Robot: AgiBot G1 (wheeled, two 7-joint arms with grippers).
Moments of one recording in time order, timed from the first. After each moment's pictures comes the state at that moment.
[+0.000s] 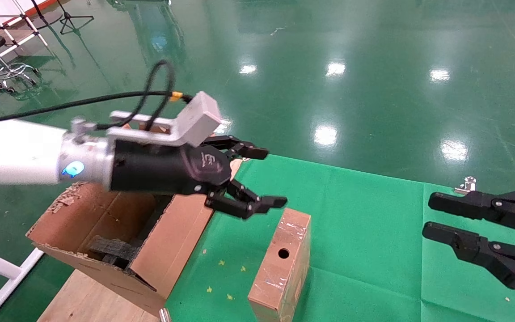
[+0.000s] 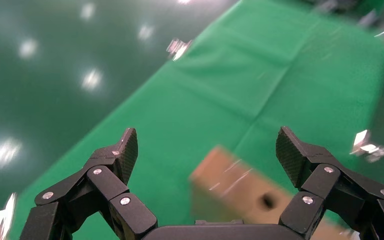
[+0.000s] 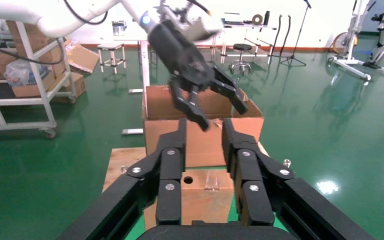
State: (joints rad) left arm -1.40 0.65 0.51 -1.34 1.31 1.38 -0.68; right arm 1.08 -0.58 -0.34 1.24 -0.68 -1.45 0.14
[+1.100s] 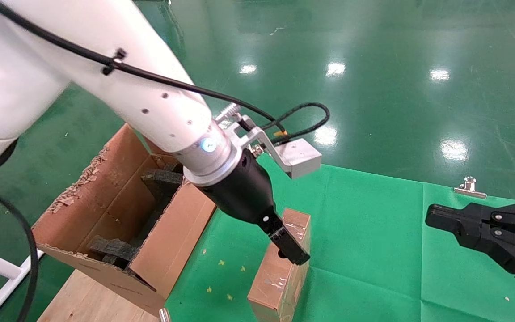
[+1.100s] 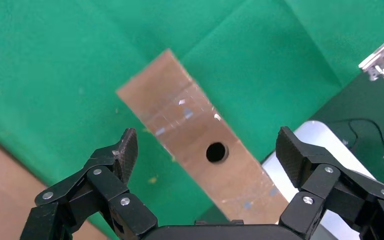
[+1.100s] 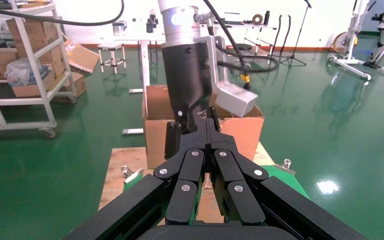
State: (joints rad) left arm -1.99 1.04 1.26 -1.36 1.54 1.57 -1.62; right arm 1.08 -0.58 -0.34 1.24 -0.68 -1.45 0.14
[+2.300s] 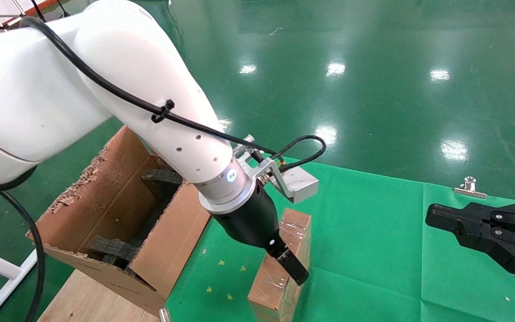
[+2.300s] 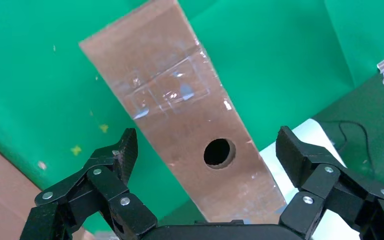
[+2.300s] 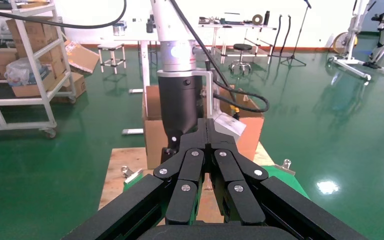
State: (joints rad) left arm -2.00 1.08 1.44 -1.36 1.51 1.47 -1.77; right arm 1.08 -0.58 -0.34 1.24 -0.68 -1.45 0.14
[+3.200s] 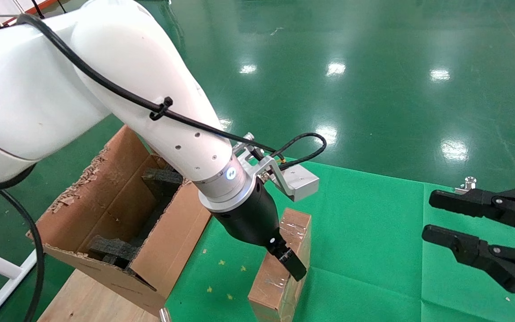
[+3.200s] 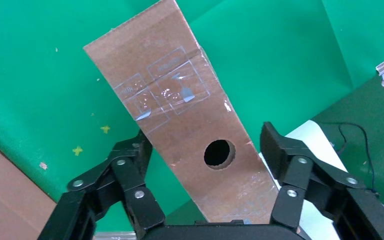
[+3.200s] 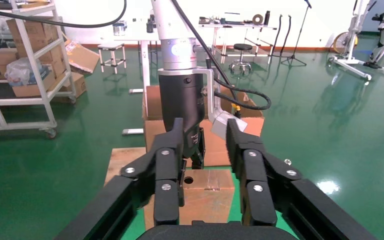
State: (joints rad) left arm -2.00 1.08 1.44 -1.36 1.51 1.47 -1.76; right arm 1.08 -0.58 -0.34 1.24 -0.68 -1.45 0.14
